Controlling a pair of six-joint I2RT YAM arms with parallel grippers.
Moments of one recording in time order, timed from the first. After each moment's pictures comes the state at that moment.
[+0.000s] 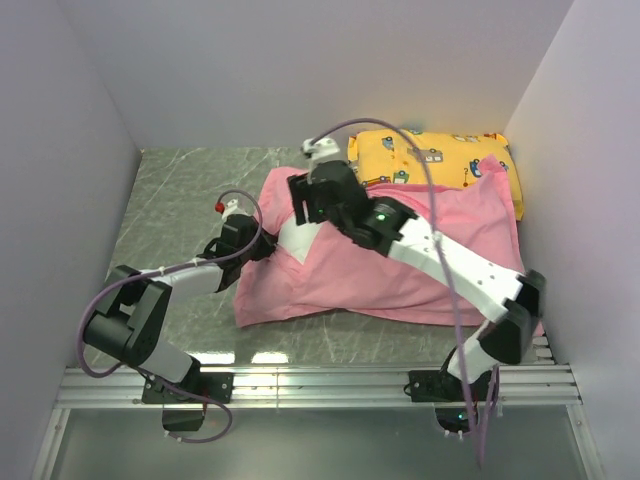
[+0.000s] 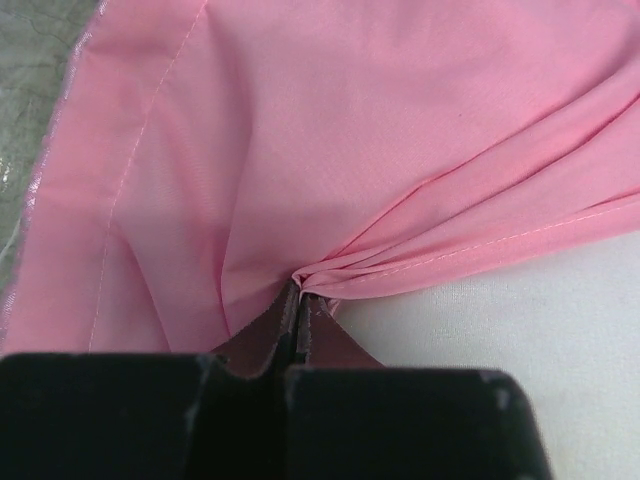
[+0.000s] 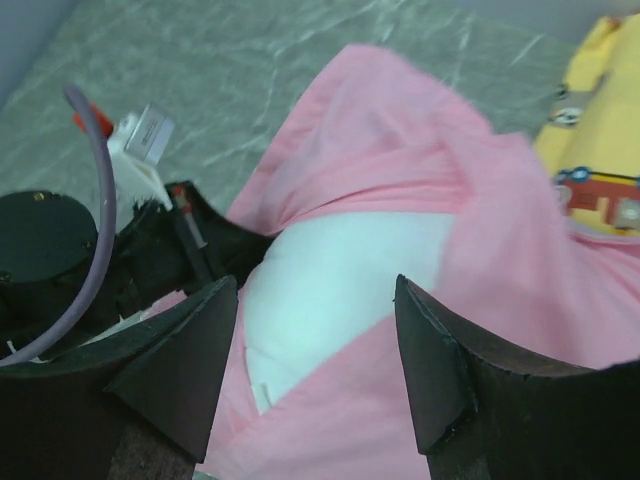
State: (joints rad) left arm -0.44 1.50 0.64 0.34 -0.07 -0.89; right arm 0.88 1.51 1.56 -0.49 0.39 0.27
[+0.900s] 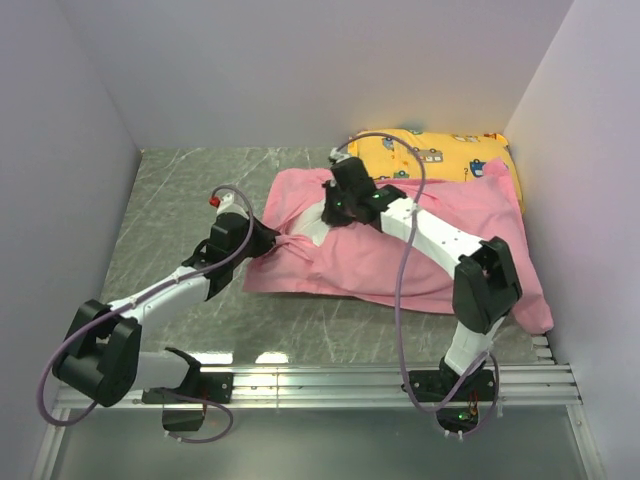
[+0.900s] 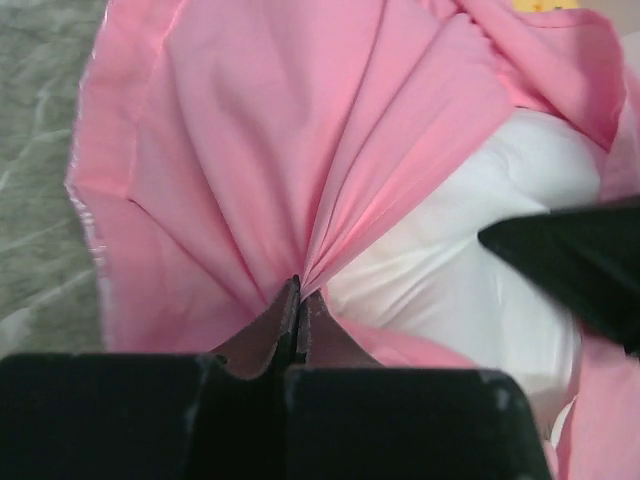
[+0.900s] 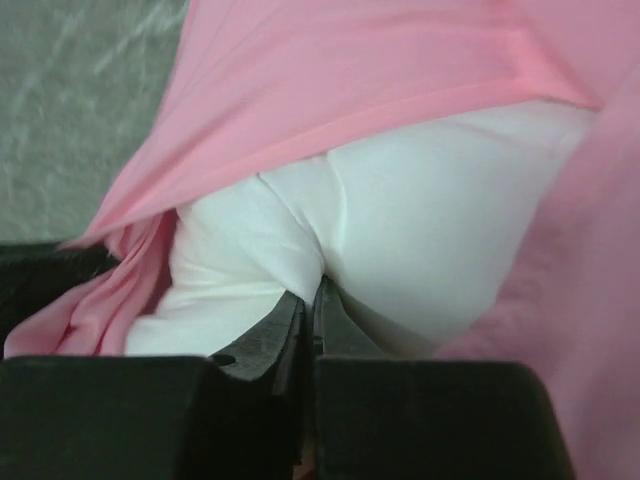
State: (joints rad) left arm -0.46 1.29 0.64 0.21 -0.05 -0.85; right arm 0.65 1.78 1.46 -0.46 0.04 0.40
